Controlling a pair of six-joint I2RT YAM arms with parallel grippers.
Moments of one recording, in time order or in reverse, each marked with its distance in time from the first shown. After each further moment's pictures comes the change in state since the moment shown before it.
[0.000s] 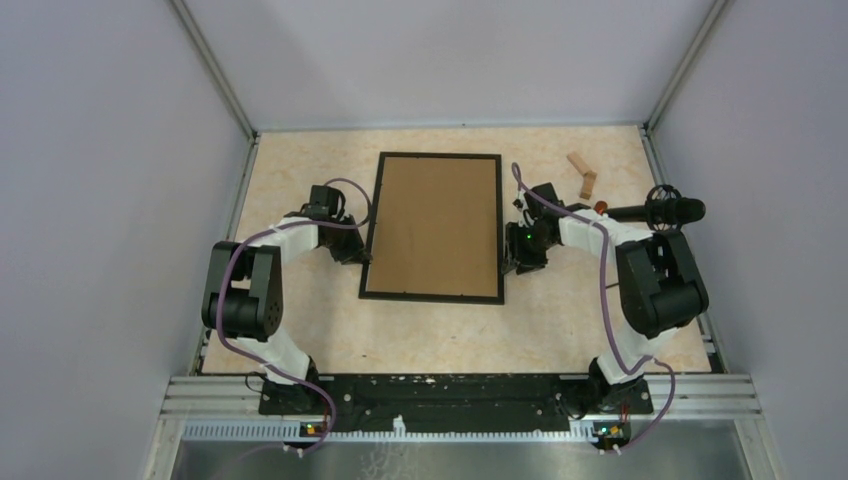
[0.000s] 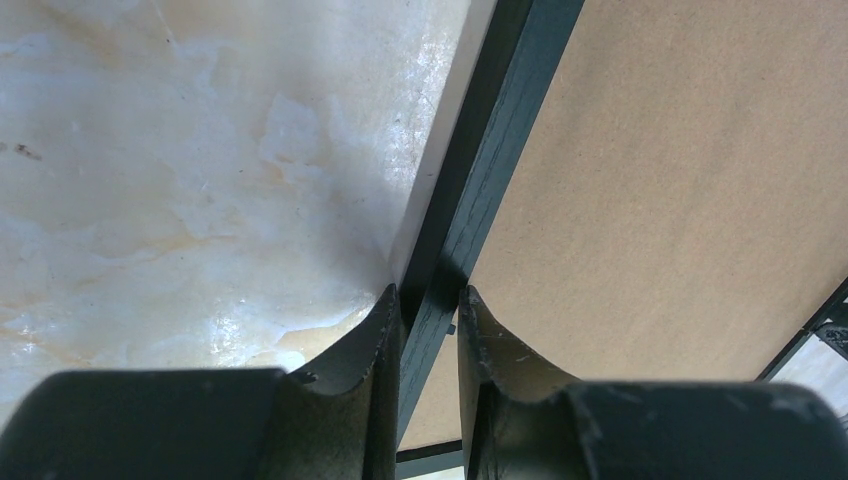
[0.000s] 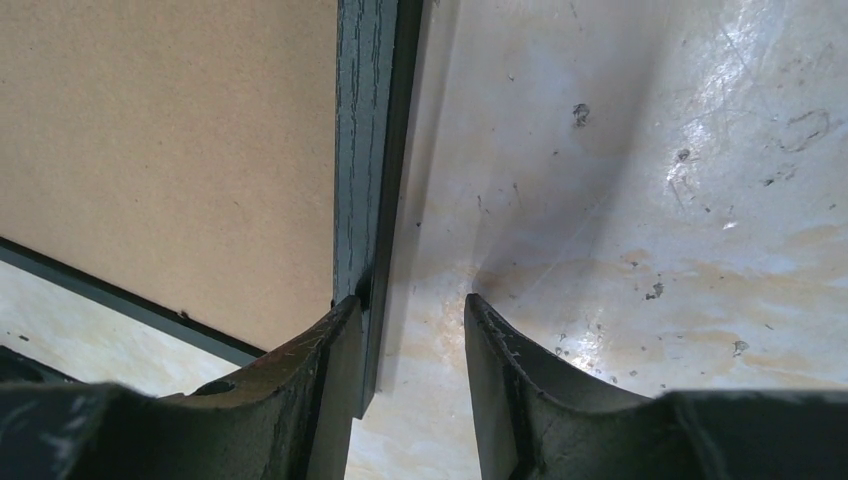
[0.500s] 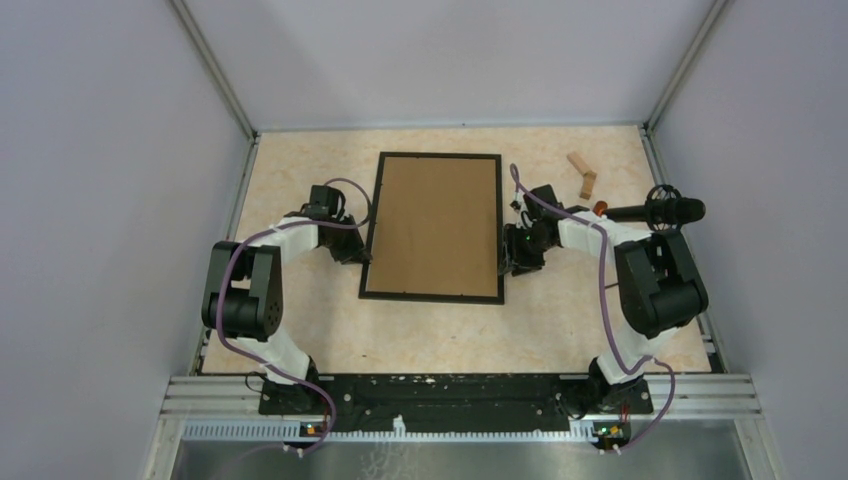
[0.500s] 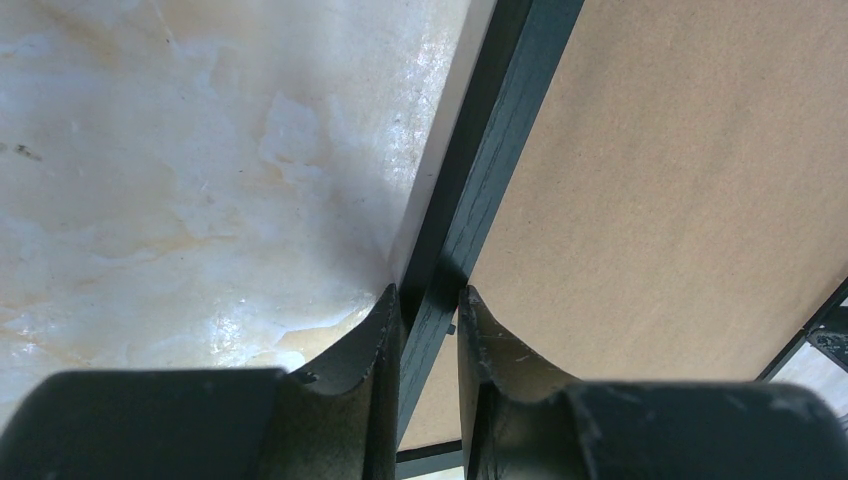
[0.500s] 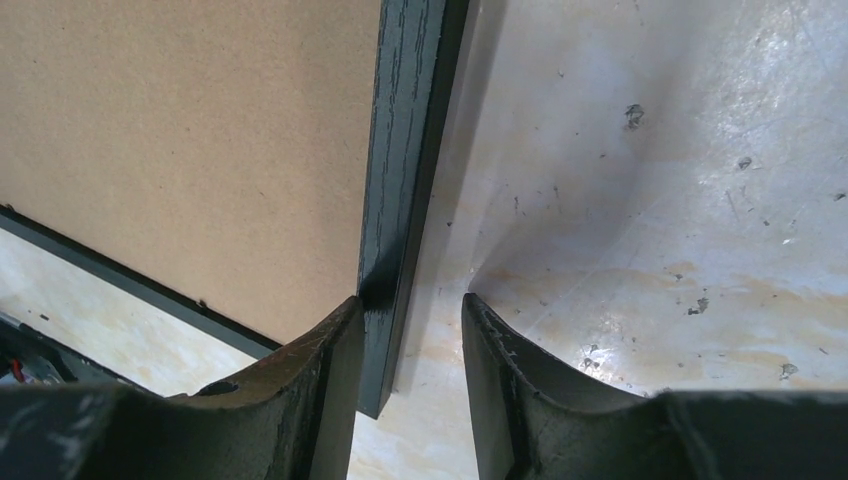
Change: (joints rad) left arm 0.000 0.000 0.000 0.000 0.000 0.001; right arm 0.003 0.002 -0.020 0.037 -0.057 0.001
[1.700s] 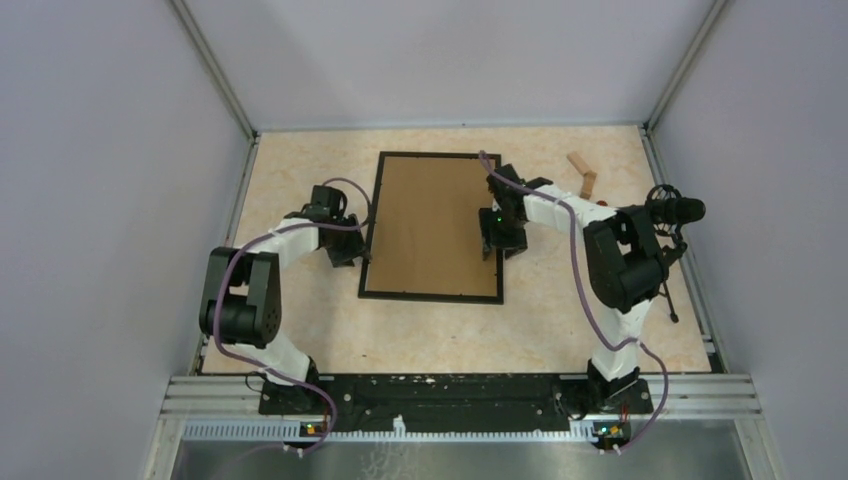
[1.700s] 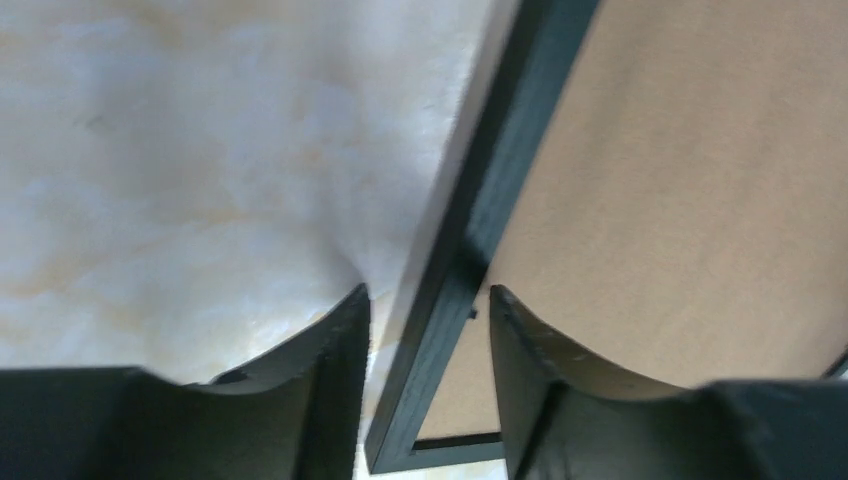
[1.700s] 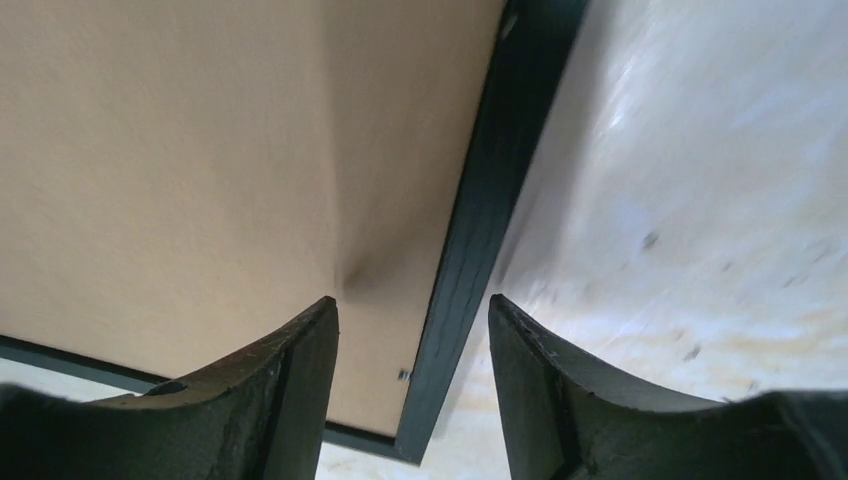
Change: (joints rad) left arm -0.021 -0.028 -0.002 -0.016 -0.061 0.020; right arm 0.167 0.218 0.365 -0.274 0.284 0.068
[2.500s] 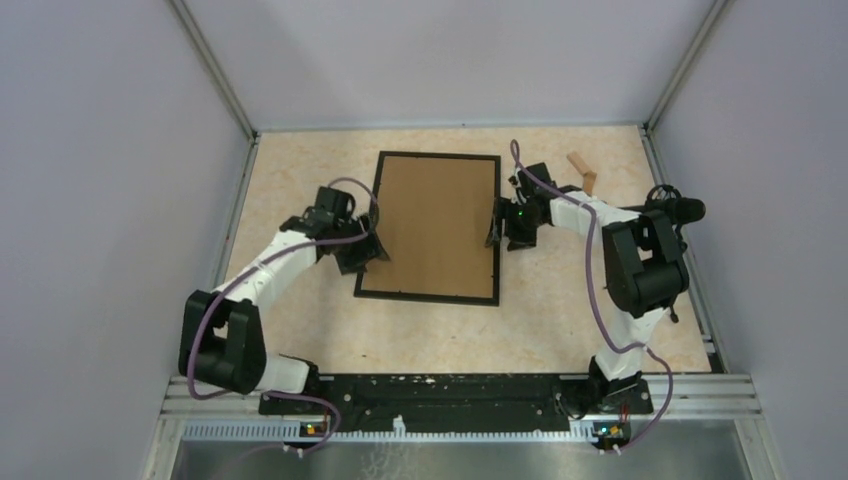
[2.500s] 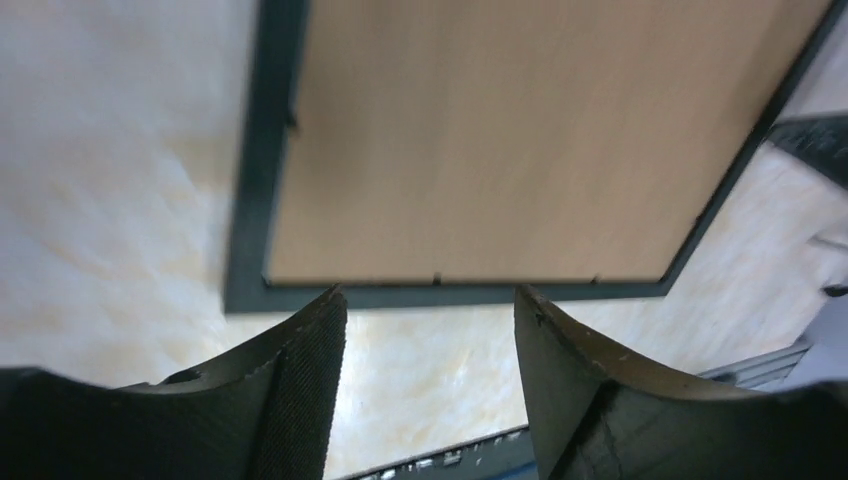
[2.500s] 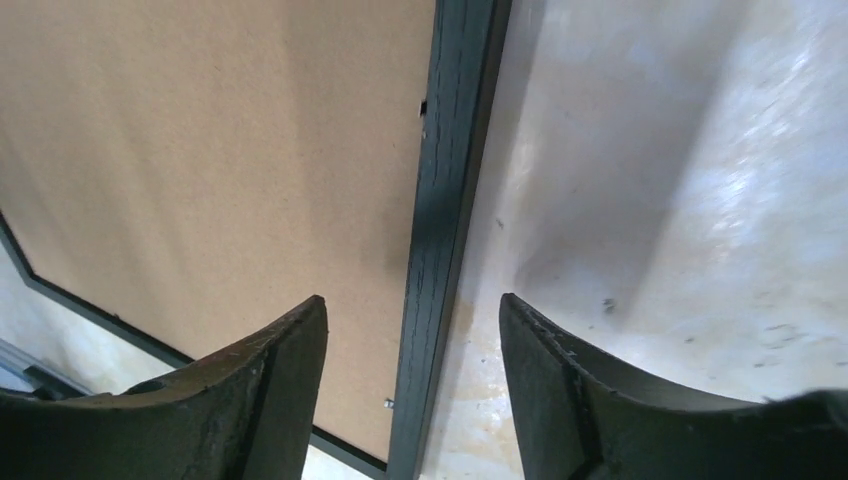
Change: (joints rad) left arm -0.163 -0.282 -0.044 -0.207 0.033 -0.180; right arm -0.175 -0.076 -0.167 0.312 -0.255 0.034
